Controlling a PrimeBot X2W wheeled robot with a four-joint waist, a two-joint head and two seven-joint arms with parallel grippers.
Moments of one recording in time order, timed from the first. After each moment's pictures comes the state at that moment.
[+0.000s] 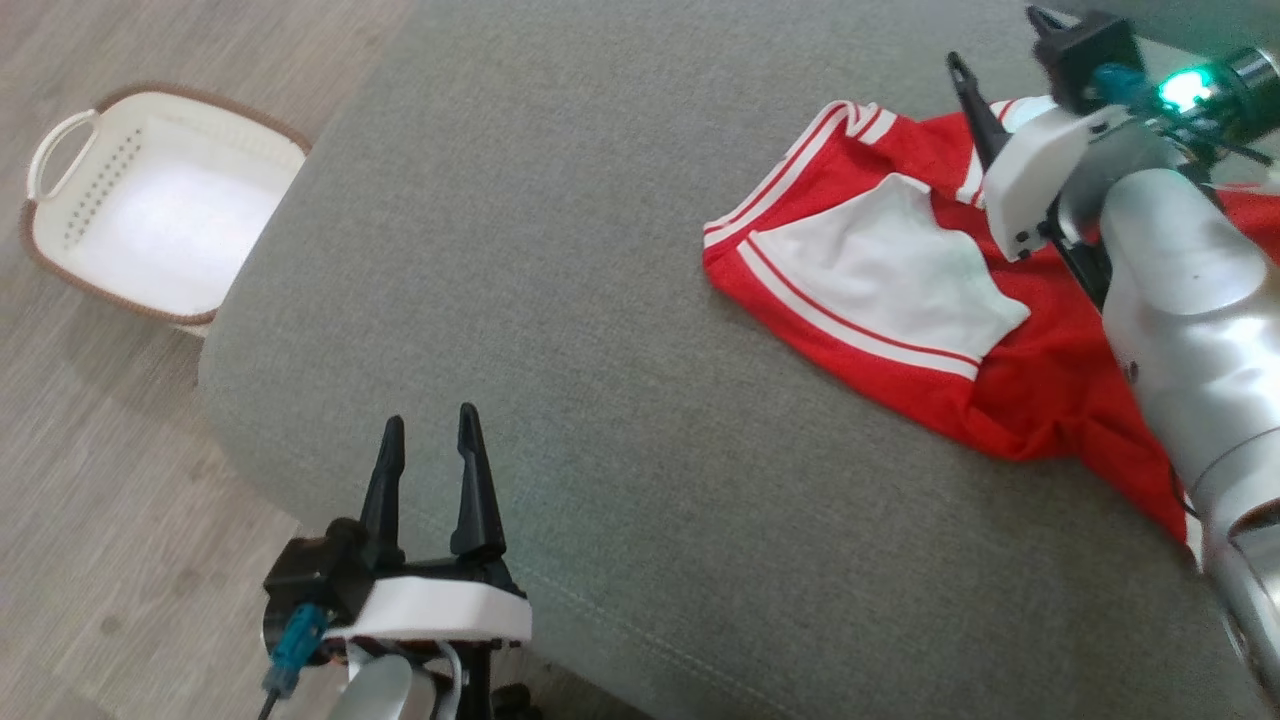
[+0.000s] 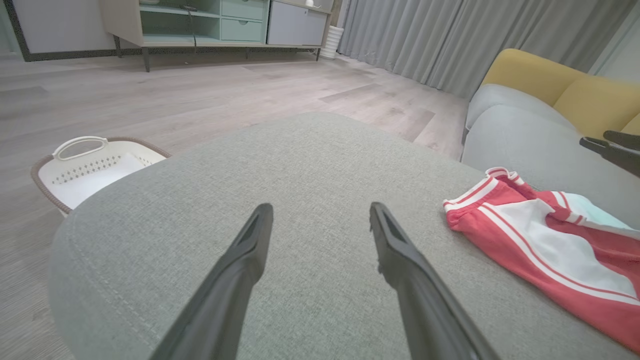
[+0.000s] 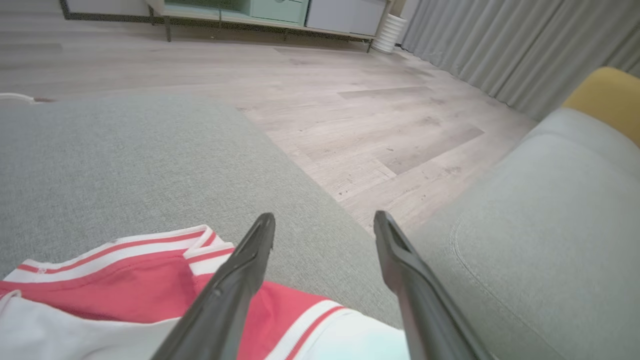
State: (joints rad) left arm -0.10 0.07 -0.38 0.19 -0.53 0.16 -0.25; right arm -1.09 -0.20 0.47 1.23 -0.02 0.12 -0.19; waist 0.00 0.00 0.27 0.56
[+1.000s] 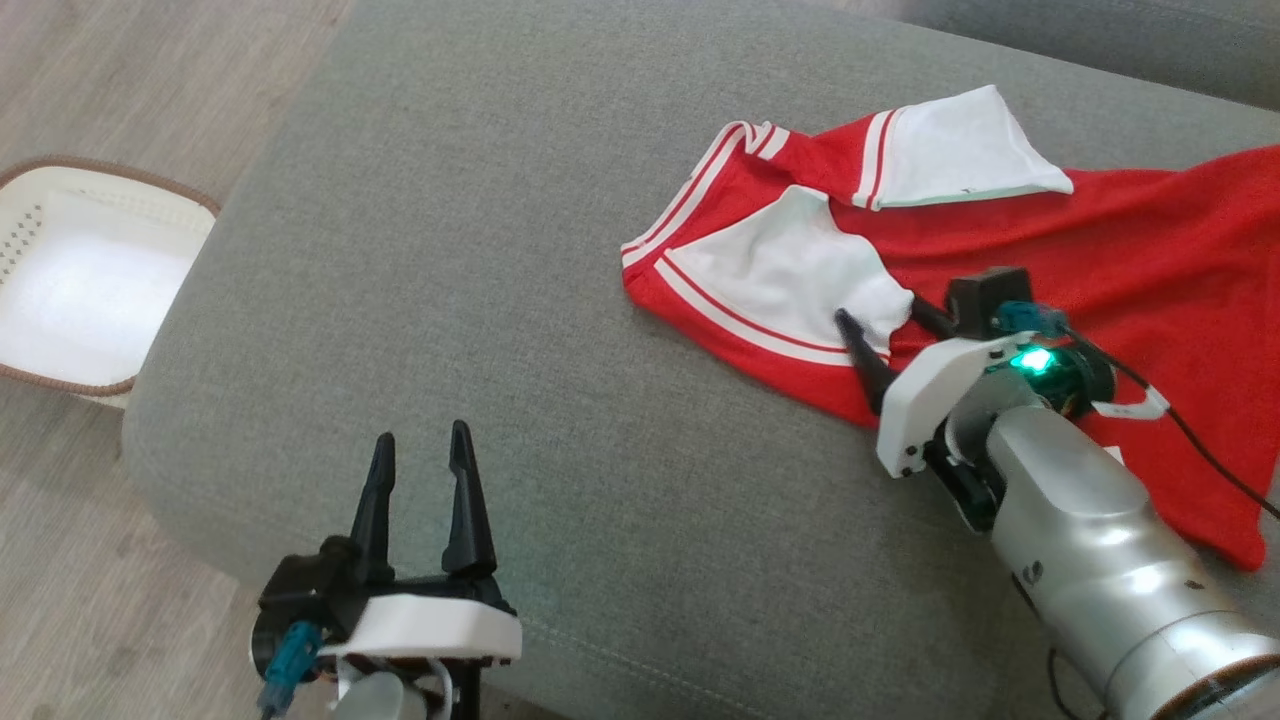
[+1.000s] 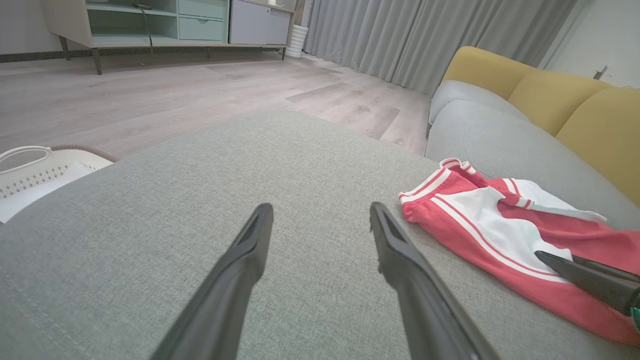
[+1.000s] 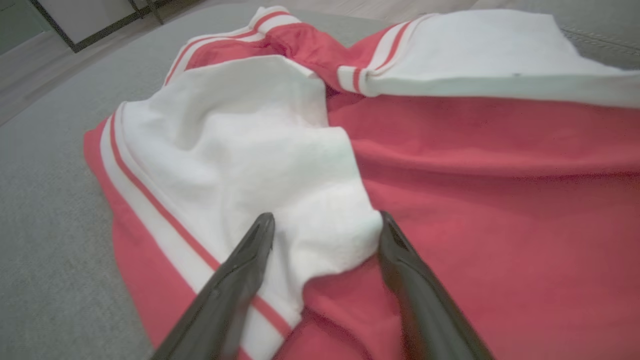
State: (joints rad) left arm -0.07 0.07 -0.36 0.19 -0.49 0.14 -0.25; right arm -0.73 -0.13 0.60 1.09 0.46 0.12 -0.10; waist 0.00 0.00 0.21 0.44
